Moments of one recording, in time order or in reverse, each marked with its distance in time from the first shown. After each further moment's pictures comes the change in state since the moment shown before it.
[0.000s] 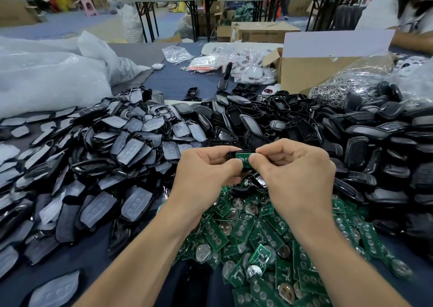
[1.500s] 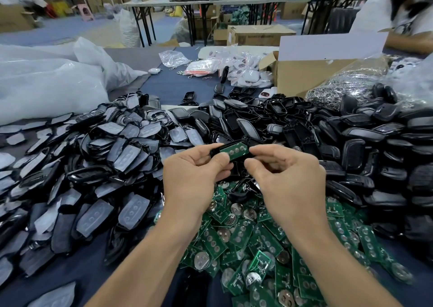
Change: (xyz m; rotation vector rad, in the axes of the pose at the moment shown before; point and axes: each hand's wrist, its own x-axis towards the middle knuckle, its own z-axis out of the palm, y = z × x) left_hand 0.005 -0.005 0.004 -0.176 0.253 0.021; right_hand 0.000 0.002 0.003 0.037 -0.040 0.022
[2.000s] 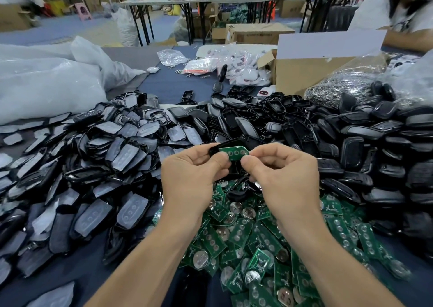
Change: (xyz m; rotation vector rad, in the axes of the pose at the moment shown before) left_hand 0.000 -0.004 0.001 -0.007 0.014 0.022; right_hand 0.000 0.007 0.006 0.200 -0.022 0.129
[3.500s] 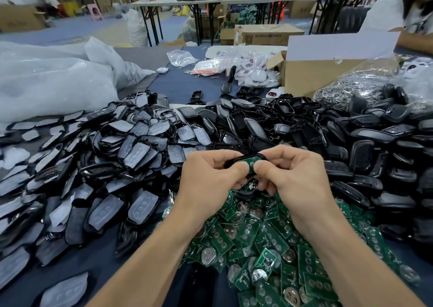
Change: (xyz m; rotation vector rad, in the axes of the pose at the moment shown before) left_hand -0.005 0.014 -0.003 0.257 -0.243 0.022; right_hand 0.009 0.000 -0.011 0.152 -0.185 0.122
